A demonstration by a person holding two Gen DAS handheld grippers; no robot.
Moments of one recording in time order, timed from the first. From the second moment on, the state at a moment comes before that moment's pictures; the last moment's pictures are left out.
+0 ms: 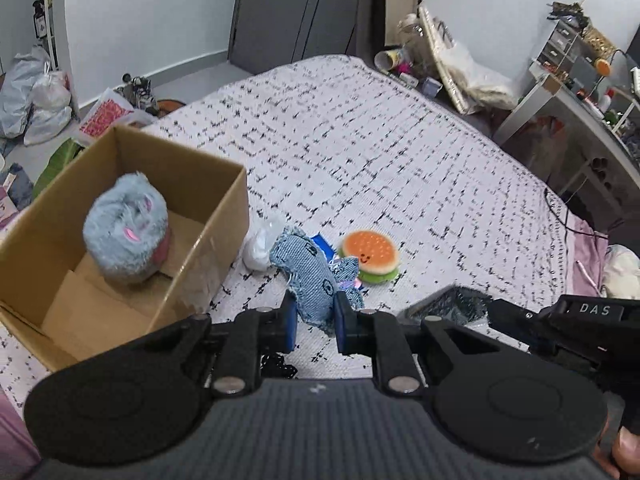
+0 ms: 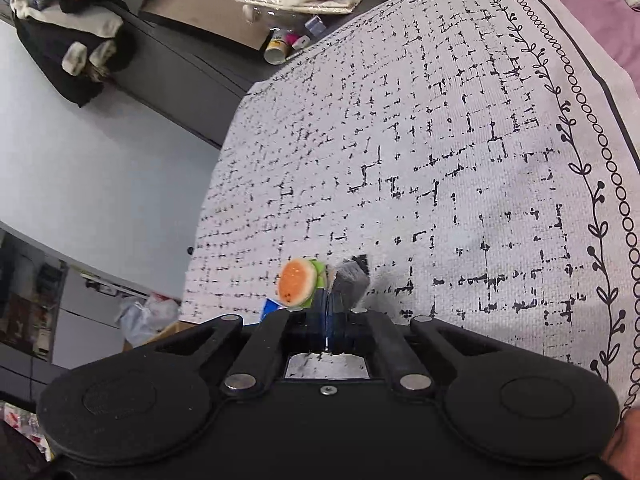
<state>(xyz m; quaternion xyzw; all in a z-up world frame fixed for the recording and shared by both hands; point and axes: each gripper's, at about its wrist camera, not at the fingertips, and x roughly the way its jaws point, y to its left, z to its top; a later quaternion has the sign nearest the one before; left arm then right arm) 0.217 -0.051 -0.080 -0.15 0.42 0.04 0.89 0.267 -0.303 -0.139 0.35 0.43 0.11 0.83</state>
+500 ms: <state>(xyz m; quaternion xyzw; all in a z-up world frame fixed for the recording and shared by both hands) 0.200 -0.038 -0.042 -0.15 0.39 0.04 0.91 0.255 -0.293 -0.116 0.36 0.40 0.17 0.83</state>
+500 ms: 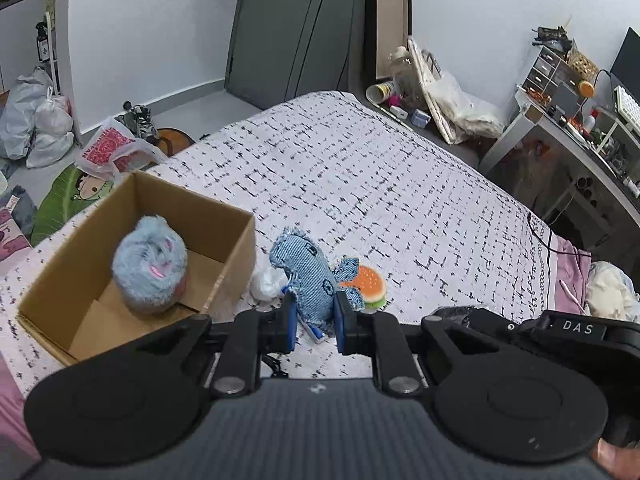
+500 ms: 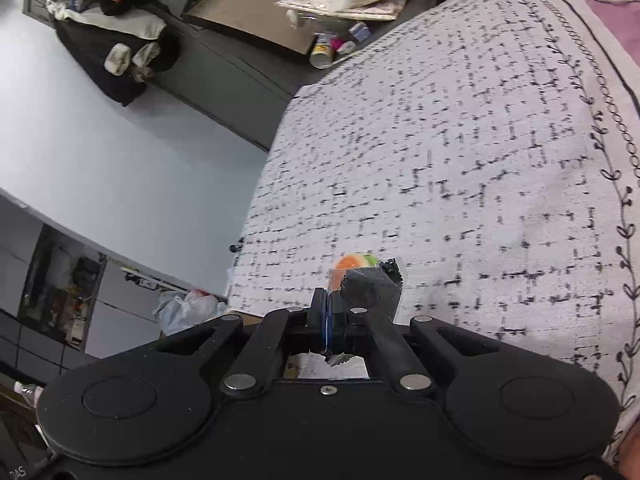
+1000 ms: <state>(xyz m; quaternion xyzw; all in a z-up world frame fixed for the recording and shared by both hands) 0.186 0.031 -0.027 -0.17 0.37 0.09 0.91 0.250 -0.262 -0.095 0.33 0.37 0.22 0.84</state>
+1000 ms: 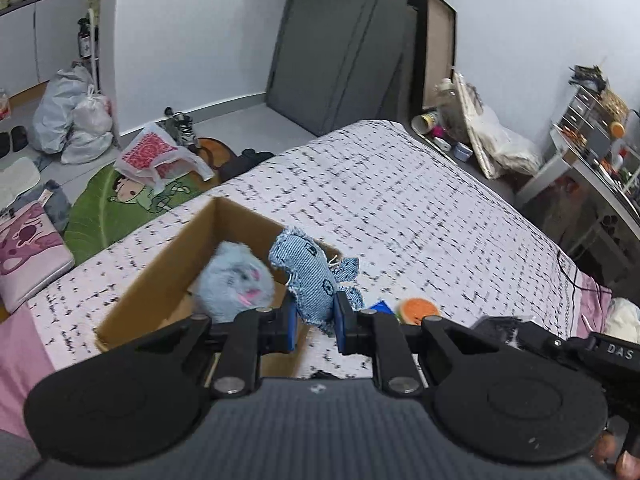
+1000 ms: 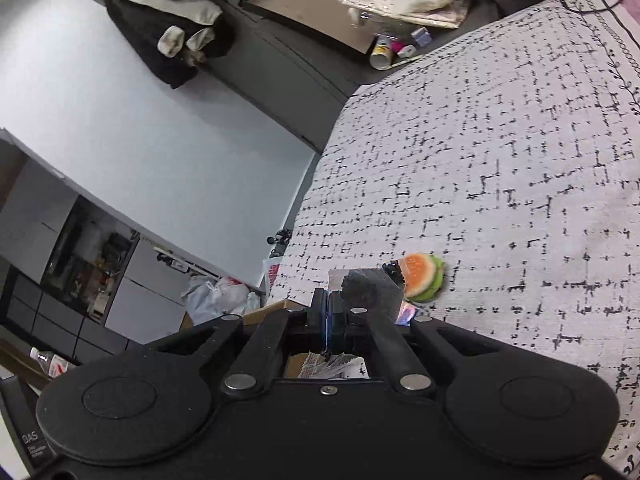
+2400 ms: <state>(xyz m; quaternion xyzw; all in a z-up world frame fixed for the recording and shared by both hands) 0.184 0.134 -0.109 -0.28 0.43 0.12 0.85 0.246 -0.128 -0.056 0.26 0.29 0.35 0.85</state>
